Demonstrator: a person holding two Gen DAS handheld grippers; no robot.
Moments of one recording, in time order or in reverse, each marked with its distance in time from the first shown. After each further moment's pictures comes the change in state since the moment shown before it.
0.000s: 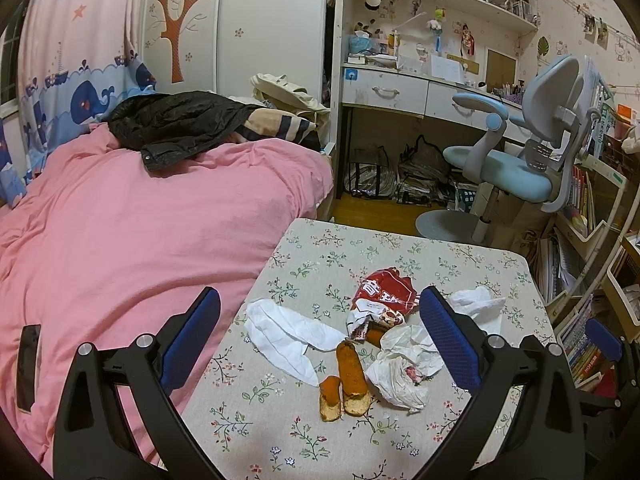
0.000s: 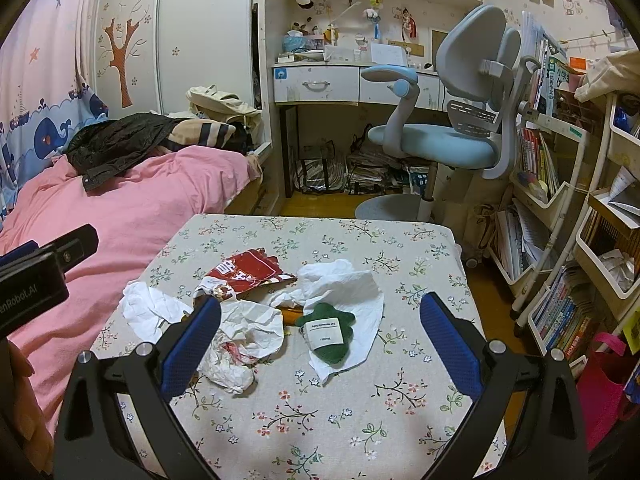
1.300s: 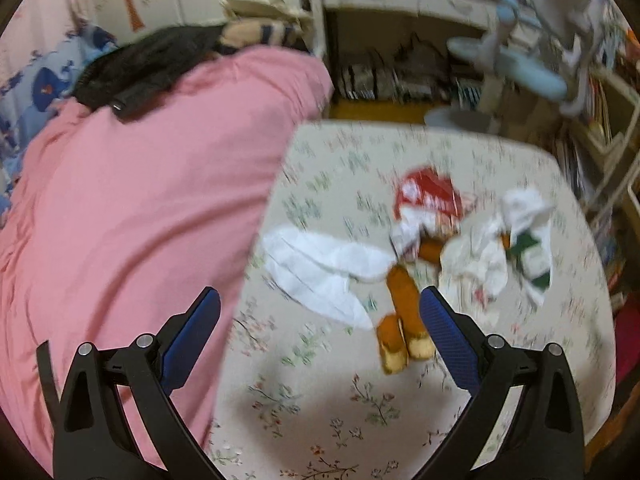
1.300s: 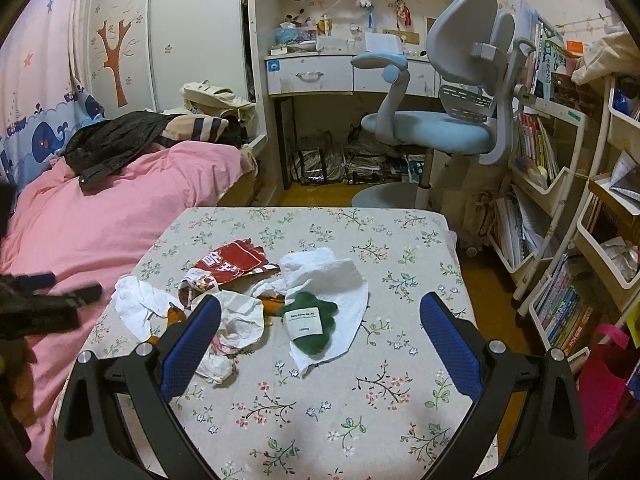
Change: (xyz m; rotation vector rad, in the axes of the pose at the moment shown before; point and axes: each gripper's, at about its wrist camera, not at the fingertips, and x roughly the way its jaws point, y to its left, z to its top) left arm 0.067 0.016 -0.033 0.171 0.375 0.003; right arm 0.007 -0.027 -0.004 0.026 0.038 0.024
